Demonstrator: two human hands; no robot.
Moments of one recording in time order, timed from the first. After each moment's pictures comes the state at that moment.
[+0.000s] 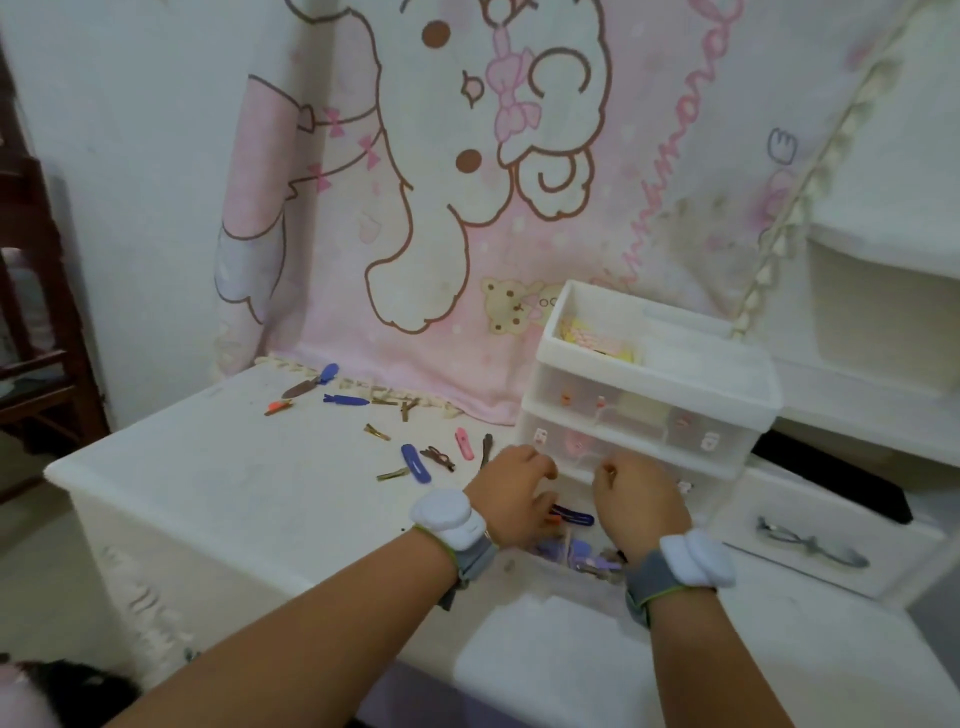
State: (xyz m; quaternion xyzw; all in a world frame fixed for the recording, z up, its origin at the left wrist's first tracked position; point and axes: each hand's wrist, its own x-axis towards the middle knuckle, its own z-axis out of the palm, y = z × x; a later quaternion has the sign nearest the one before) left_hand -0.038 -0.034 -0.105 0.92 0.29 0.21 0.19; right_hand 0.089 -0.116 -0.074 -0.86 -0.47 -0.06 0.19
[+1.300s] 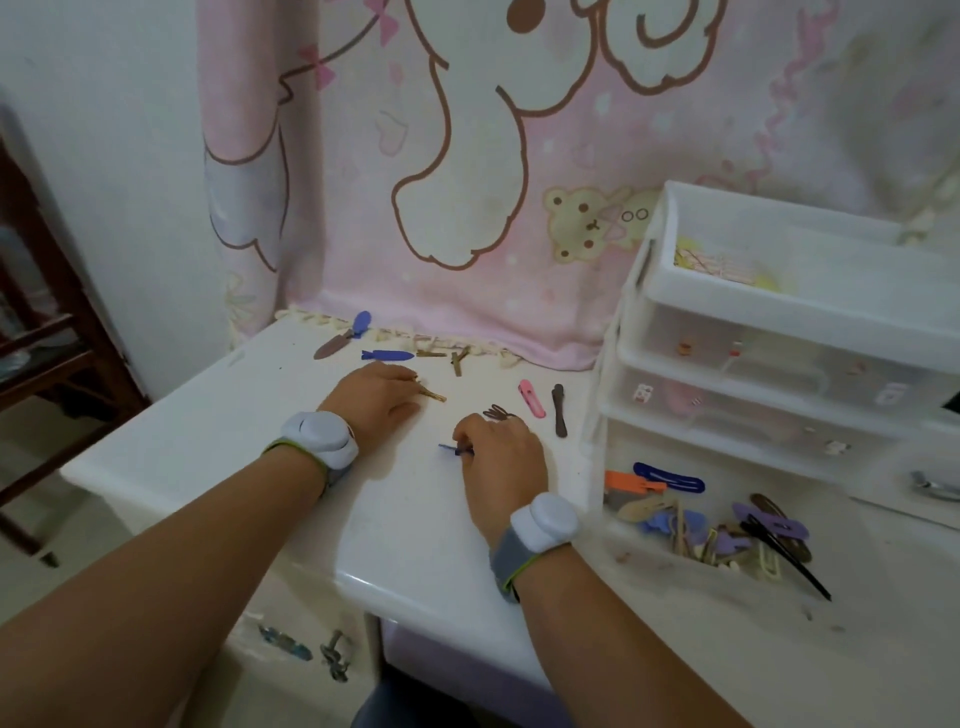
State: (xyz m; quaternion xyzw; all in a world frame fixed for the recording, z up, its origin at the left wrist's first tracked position) left_hand -0.180 0.143 -0.148 0.92 0.37 0.14 0.05; right_hand -0.056 0.014 -0.165 -0.76 -0.60 -0.05 0.26
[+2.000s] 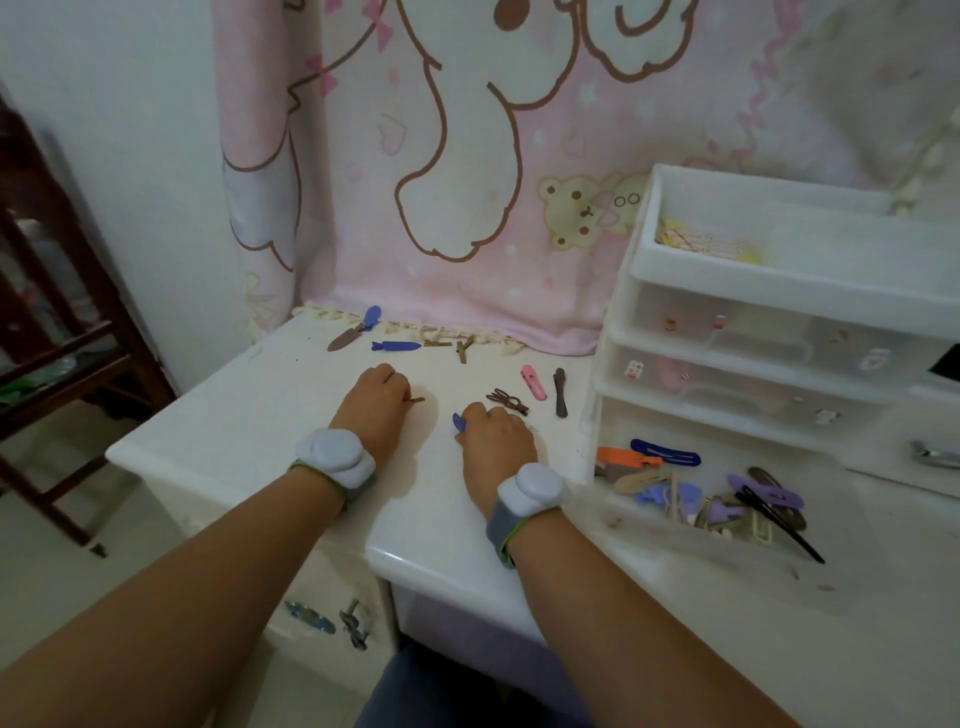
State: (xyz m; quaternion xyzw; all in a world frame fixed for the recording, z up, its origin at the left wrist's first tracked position) left_hand -0.179 0.108 -0.157 0.85 0.48 0.19 0.07; right_hand -0.060 0.016 -0.161 -0.78 -0.61 0.02 0.13
